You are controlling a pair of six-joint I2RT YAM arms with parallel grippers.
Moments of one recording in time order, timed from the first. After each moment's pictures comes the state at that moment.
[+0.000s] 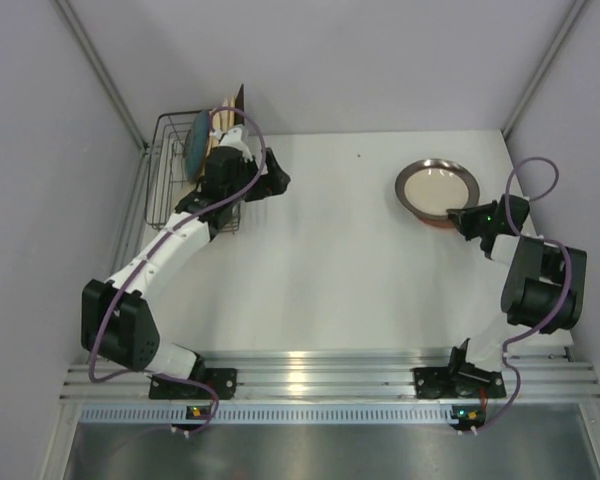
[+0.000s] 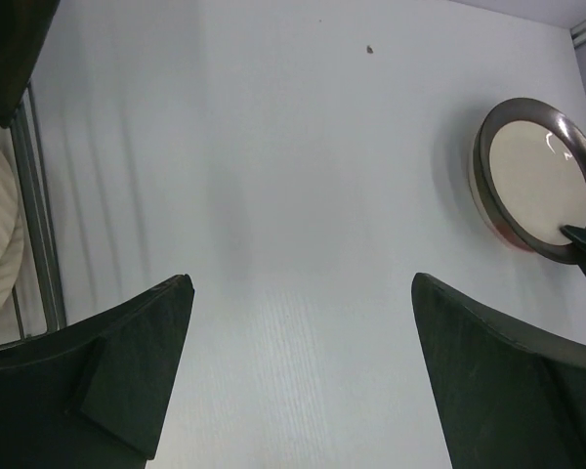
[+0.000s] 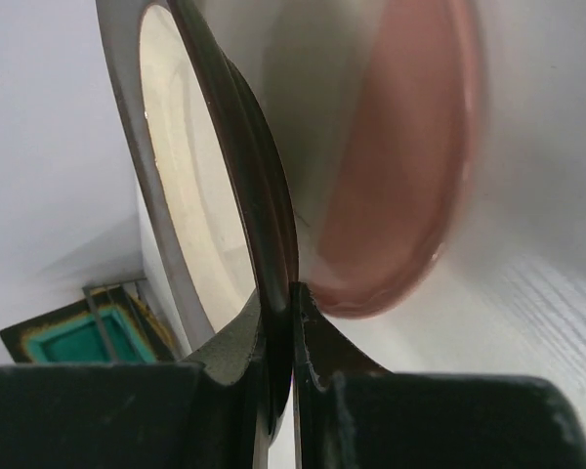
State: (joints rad) left arm -0.38 1.46 1.21 -0.16 0.03 -0.49; right arm -0.32 1.65 0.75 0.33 -0.37 1.11
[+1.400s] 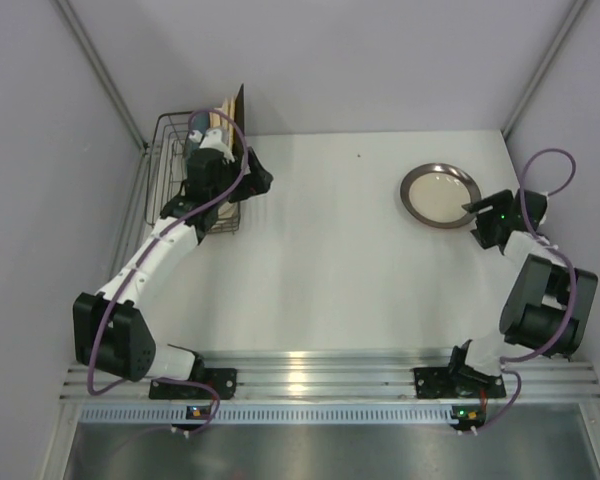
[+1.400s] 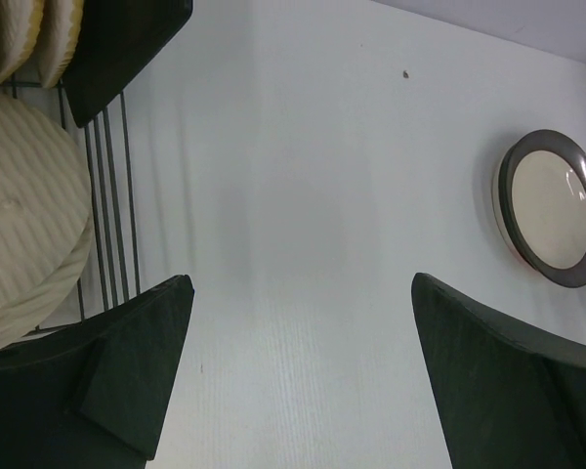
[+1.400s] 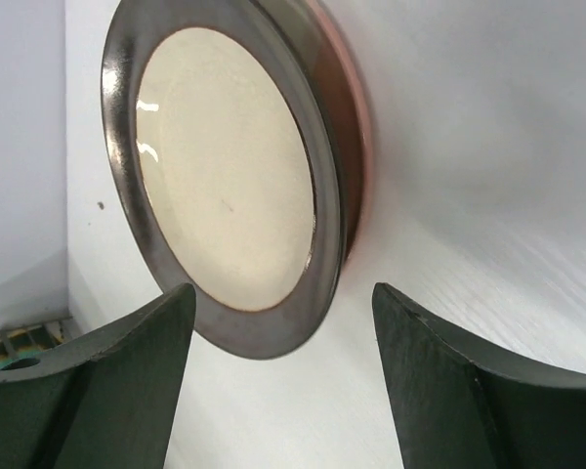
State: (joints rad) left arm -0.29 1.39 1.17 -0.18 0.04 -0.49; right arm -0.38 1.57 0.83 0.04 -0.26 0.93
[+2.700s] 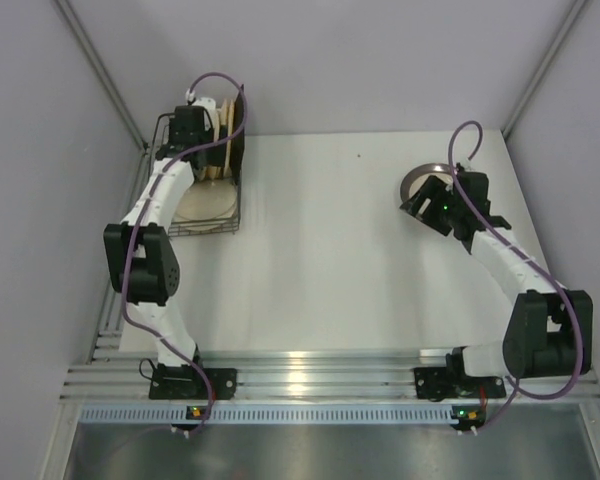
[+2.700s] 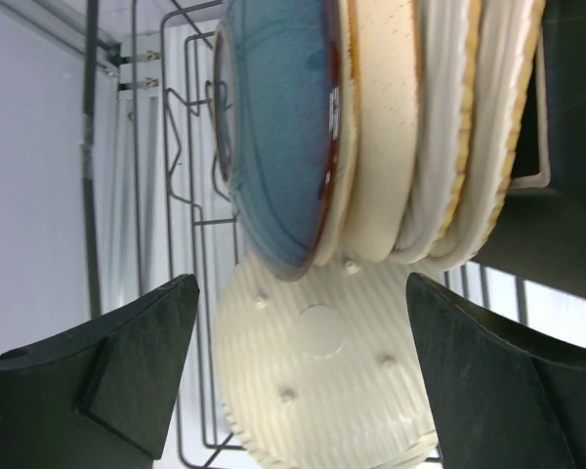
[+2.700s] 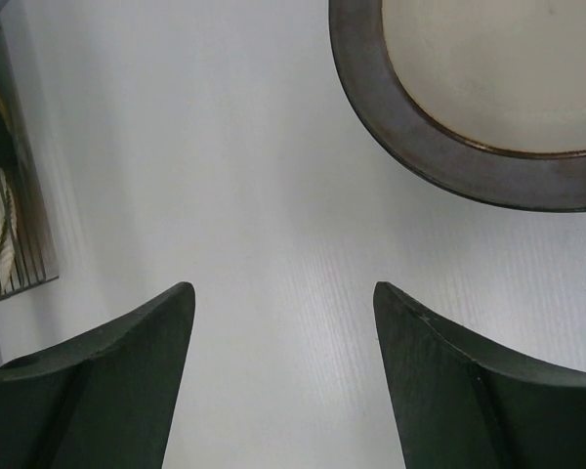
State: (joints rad) left arm -0.08 1.90 1.71 -0.39 -0.22 0.12; right arm 0.06 1.35 0.90 -0.19 -0.21 0.60
